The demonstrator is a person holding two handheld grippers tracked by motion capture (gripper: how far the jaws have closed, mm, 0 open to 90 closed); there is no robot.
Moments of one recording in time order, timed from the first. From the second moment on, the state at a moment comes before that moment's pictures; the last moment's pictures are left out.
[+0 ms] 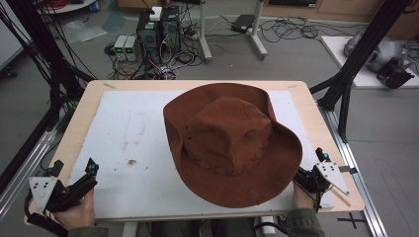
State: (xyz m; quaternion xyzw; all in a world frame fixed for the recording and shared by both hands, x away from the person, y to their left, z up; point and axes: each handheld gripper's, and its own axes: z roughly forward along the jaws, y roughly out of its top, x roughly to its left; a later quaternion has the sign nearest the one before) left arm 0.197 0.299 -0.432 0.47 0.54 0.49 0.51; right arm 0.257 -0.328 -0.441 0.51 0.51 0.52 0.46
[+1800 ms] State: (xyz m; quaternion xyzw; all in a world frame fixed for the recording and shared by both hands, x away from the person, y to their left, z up) left arm 0.203 0.297 -0.437 0.48 0.54 0.46 0.52; right arm 0.258 -0.330 -0.441 0.51 0.51 0.52 0.45
